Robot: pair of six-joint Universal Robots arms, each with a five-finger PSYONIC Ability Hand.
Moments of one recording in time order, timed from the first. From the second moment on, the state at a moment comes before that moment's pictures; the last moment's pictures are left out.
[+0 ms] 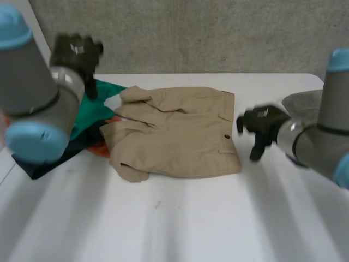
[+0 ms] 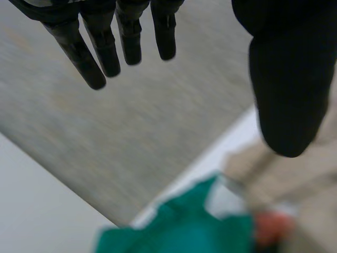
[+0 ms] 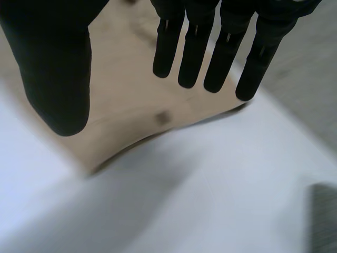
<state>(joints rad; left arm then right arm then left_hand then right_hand) 4.27 -1.98 -1.14 3.10 -1.78 3.61 1.93 -1.13 1.28 0.36 1.40 2.66 0.31 0.30 0.30 0.30 0.13 0.60 0.59 0.59 0.59 0.42</state>
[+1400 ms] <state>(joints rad) 3.98 -1.89 -1.62 2.72 -1.80 3.82 1.82 -1.27 1.58 0.75 1.32 2.30 1.13 1.19 1.18 1.19 1.01 1.10 1.16 1.18 1.19 0.99</state>
